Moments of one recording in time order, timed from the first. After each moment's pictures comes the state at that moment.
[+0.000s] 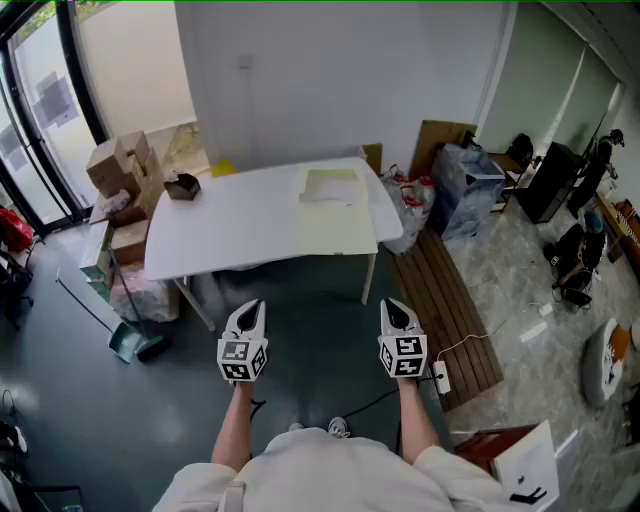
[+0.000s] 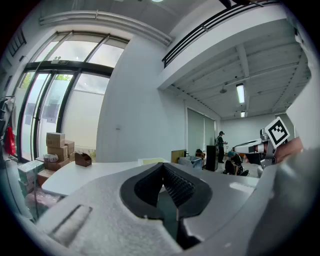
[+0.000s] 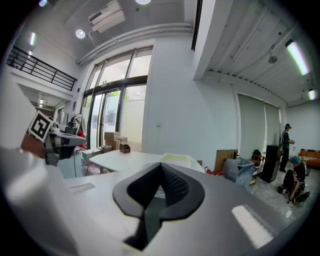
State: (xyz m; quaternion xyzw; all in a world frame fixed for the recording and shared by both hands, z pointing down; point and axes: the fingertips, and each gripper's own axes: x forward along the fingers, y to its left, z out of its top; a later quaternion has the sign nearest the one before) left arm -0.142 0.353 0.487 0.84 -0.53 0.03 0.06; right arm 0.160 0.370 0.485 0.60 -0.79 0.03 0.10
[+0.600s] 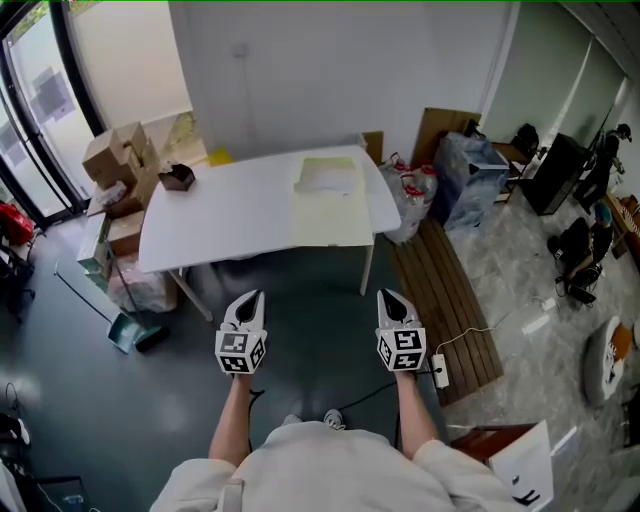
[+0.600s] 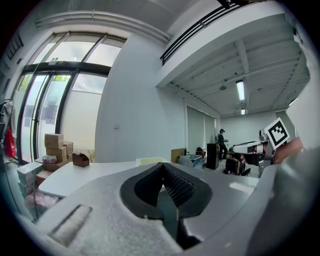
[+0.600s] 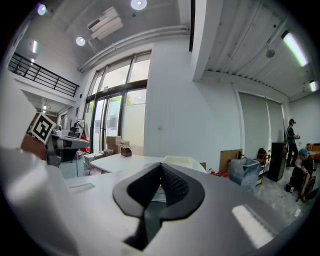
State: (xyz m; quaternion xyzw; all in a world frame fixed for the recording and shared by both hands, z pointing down) left arm -0.106 0.339 0.487 0.84 -0.54 0.04 0.06; right arm 0.185 0.352 0.489 0.59 -0.81 0.03 0.08
